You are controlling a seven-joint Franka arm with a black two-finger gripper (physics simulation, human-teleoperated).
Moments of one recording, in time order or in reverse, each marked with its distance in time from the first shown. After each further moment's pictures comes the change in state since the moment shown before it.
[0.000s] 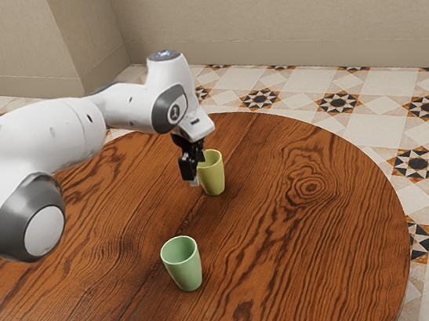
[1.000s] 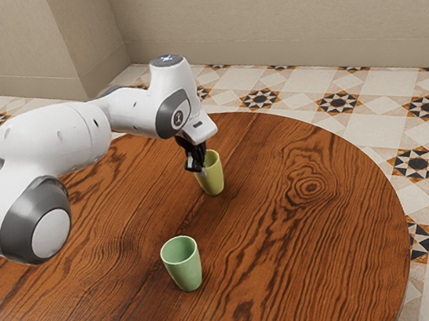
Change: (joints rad) arm 0.002 0.025 0.003 0.018 0.010 0.072 0.020
